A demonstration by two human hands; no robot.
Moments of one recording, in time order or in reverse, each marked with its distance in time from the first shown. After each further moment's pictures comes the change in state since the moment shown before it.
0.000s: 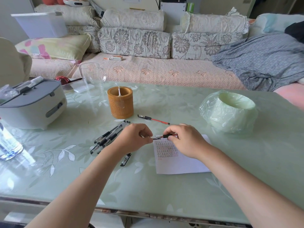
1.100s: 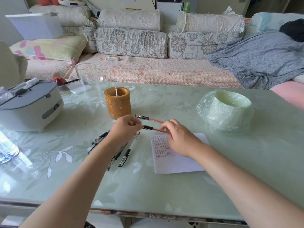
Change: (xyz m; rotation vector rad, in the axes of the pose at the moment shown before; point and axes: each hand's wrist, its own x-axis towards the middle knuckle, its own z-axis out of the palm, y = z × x) left_hand 0.009 0.004 -0.017 -0.348 0.136 -0.230; right_hand 0.008 0.009 0.016 0.070 -0.020 -0.039
